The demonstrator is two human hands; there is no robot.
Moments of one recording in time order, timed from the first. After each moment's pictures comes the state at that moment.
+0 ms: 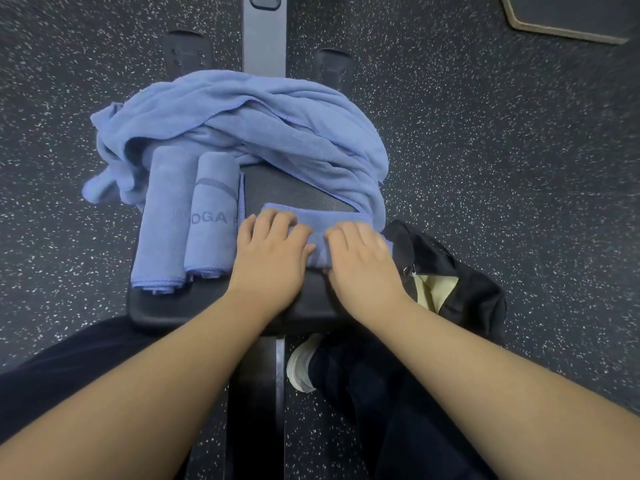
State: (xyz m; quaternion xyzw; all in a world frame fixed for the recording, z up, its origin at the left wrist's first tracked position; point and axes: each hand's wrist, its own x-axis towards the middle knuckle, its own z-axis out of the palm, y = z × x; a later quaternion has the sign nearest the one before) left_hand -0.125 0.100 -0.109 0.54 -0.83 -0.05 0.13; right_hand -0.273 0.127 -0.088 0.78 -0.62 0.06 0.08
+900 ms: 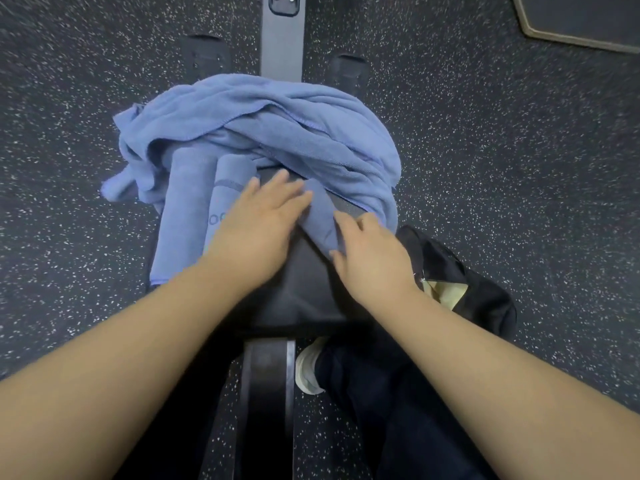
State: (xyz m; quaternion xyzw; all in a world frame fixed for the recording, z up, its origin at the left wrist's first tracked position) left_hand -0.087 0.065 -0.061 0.47 -0.87 -0.13 0.10; right_hand -0.259 0.109 -0.051 0.73 -0.68 -0.04 -0.09
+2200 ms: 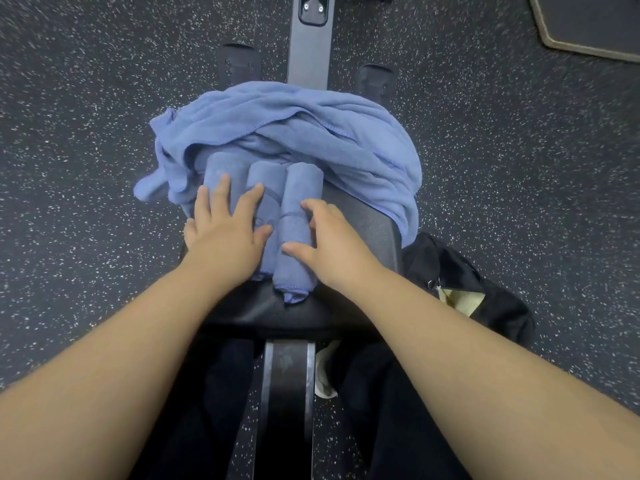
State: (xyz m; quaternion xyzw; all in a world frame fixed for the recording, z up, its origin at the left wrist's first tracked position) left_hand -0.042 0.074 -0.057 0.72 -0.65 -0.25 0.04; right_hand -0.195 0.082 -0.047 0.66 -0.64 0.12 -0.38
